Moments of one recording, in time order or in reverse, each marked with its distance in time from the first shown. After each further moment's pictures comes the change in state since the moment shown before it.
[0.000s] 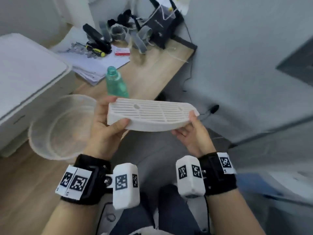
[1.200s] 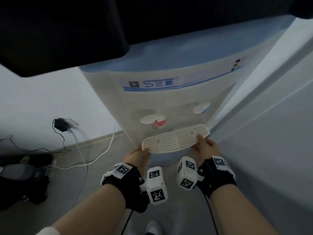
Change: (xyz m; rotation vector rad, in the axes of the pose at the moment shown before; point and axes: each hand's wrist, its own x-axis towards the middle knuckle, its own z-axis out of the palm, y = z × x) left_hand -0.093 -0.656 0.422 0.551 -0.155 -1.158; right_hand -0.043 0.025 -0.732 0.538 1.152 -0.141
